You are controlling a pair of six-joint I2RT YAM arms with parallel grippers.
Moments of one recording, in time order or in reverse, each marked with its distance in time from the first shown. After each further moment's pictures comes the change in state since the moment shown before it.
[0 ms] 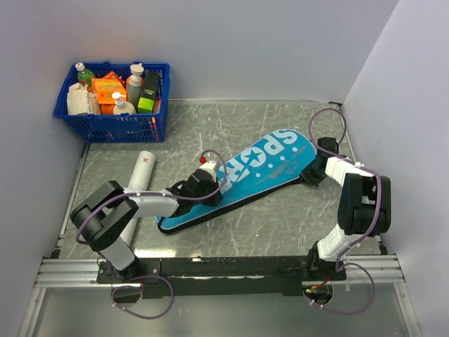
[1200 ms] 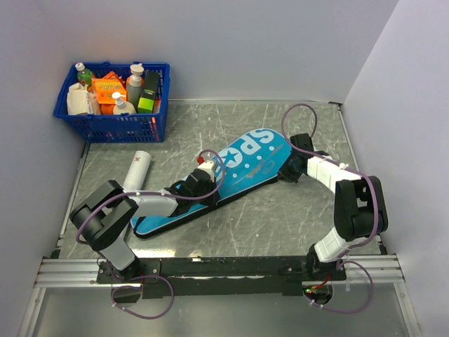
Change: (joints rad) left arm 0.014 0.000 -0.011 -0.003 -0.001 0.008; right arm 0.266 -0.024 0.033 -0.009 0.009 0.064
